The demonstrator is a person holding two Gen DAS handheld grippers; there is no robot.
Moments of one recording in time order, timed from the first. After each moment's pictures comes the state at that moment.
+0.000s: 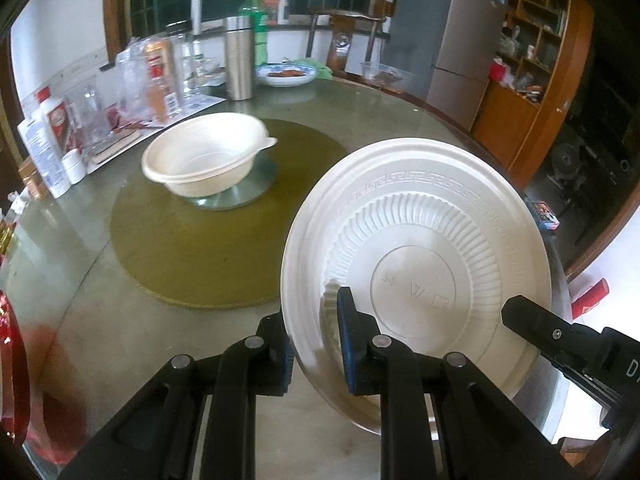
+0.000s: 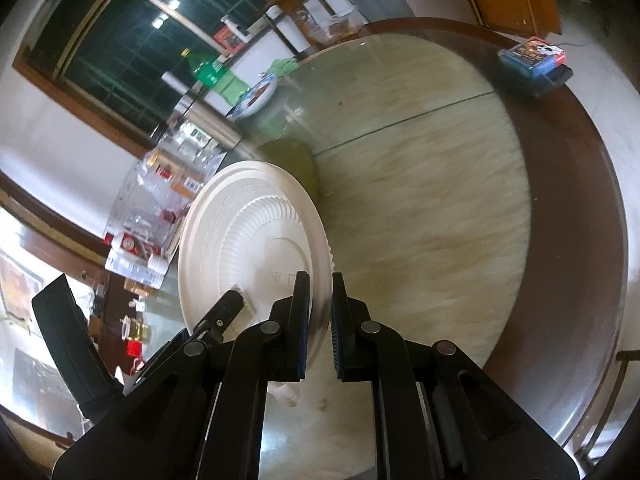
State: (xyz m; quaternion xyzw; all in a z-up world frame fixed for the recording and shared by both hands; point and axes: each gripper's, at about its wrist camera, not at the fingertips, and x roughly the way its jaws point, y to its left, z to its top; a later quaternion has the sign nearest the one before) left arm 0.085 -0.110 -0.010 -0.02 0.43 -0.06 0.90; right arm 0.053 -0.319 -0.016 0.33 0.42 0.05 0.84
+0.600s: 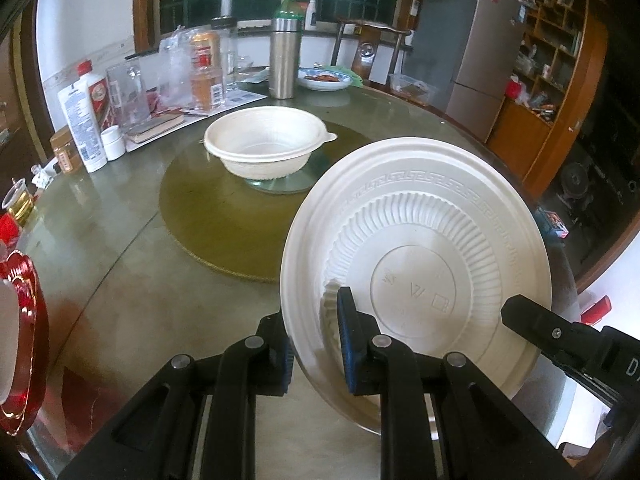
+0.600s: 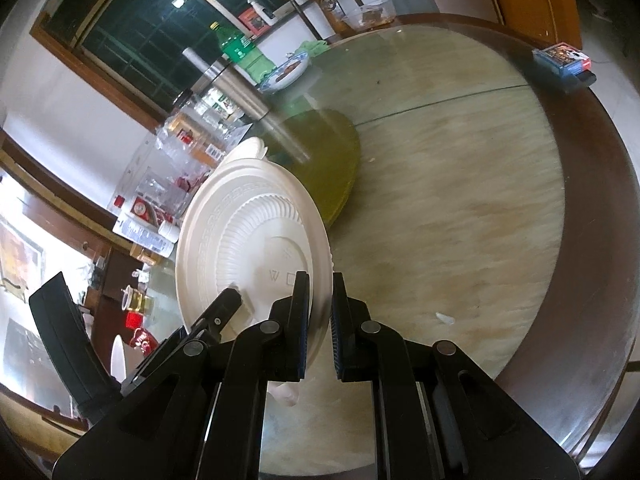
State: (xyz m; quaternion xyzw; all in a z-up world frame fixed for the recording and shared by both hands) left arm 0.057 -0.063 -0.013 -0.04 0.42 -0.04 0.91; right arm 0.044 -0.272 -0.014 0.29 0.43 0.08 0.85
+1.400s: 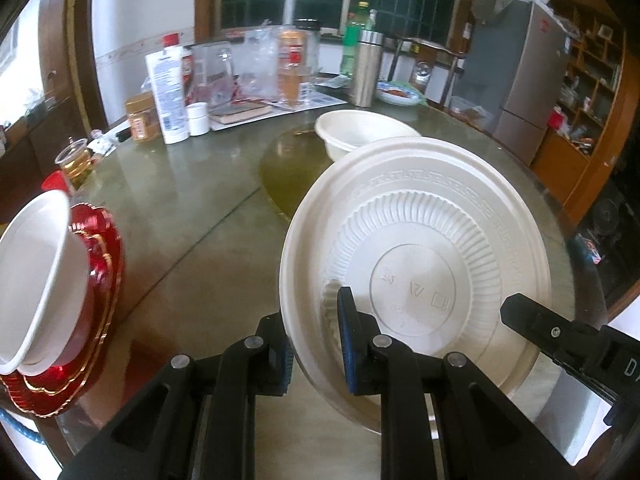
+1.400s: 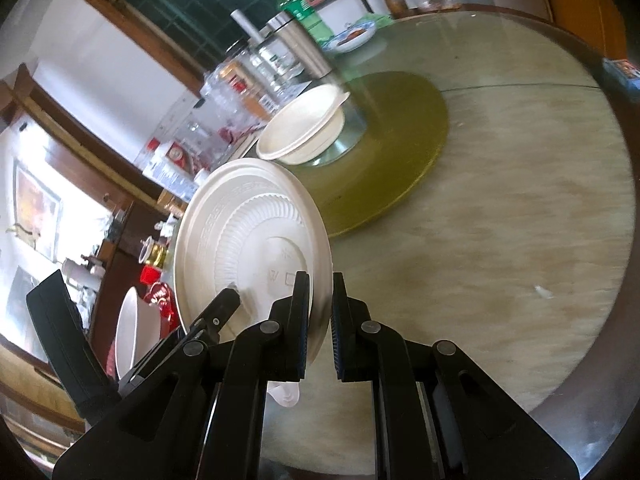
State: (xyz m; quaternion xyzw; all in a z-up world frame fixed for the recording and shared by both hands) left arm 0.025 0.011 -0.021 -0.07 0.40 0.04 0.91; right arm 0.051 -0.189 -0.026 0.25 0.45 0.16 0.84
